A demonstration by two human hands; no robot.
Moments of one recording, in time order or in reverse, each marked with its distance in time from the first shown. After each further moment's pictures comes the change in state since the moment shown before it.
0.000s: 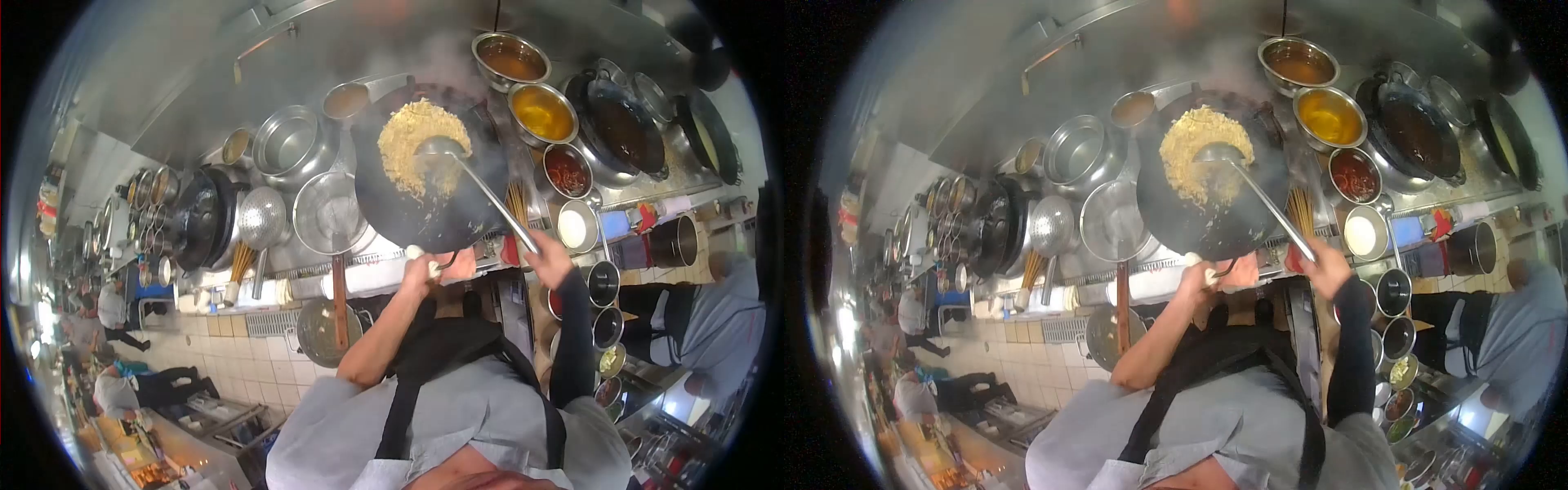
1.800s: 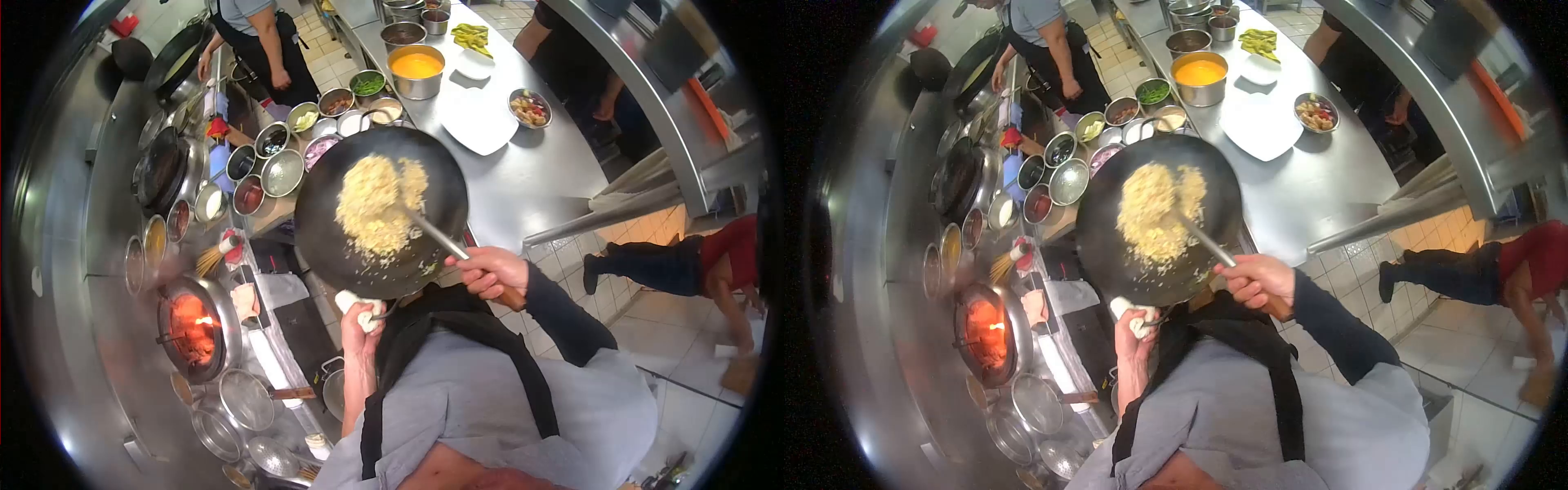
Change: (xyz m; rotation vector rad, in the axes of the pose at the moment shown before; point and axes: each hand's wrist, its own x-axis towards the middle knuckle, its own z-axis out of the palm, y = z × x) left_hand -0.306 -0.159 -0.144 0.721 -0.938 -0.790; right_hand -0.518 -0.455 0.311 1.922 1.310 0.628
